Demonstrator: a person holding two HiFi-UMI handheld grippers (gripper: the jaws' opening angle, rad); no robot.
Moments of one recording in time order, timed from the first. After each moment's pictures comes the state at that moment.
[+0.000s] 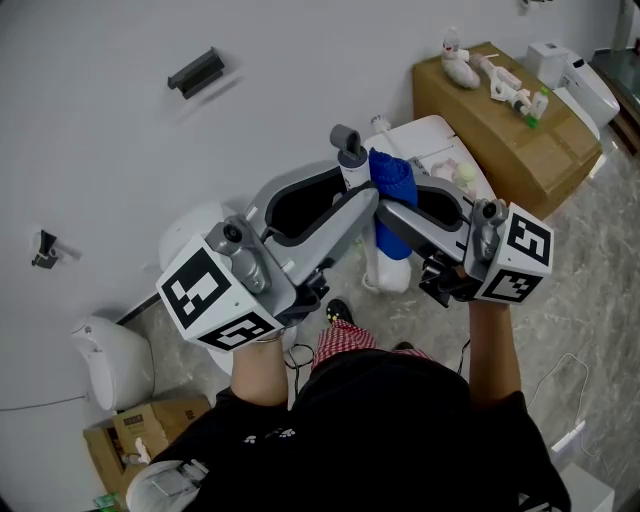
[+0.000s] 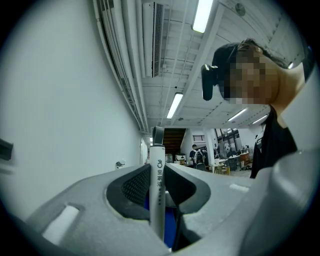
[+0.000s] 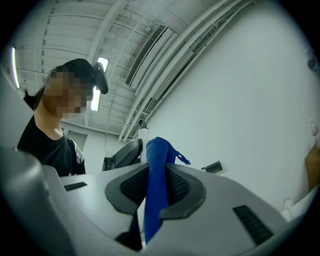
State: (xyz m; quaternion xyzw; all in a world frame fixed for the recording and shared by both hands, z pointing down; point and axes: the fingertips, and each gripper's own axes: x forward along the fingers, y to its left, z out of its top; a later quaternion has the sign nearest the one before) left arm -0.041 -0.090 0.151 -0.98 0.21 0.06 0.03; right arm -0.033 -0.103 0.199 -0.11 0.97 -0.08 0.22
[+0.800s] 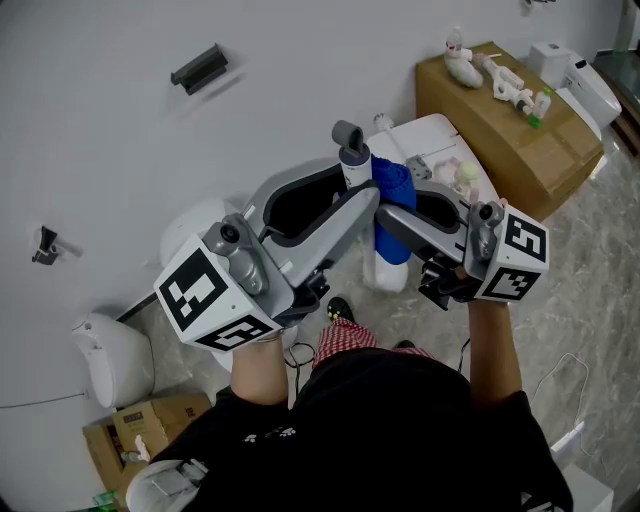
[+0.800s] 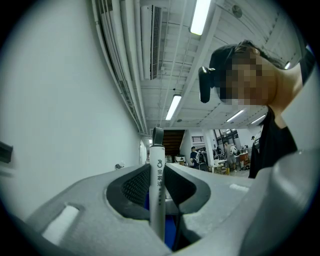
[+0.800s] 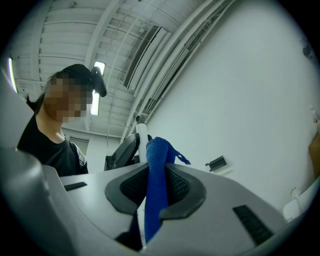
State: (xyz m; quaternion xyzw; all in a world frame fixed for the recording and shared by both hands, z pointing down) left arm -0.043 -0.087 0.146 -0.98 0.21 0.07 0.04; right arm -0.037 -0.102 0.209 -0.08 0.96 -0.11 0.23
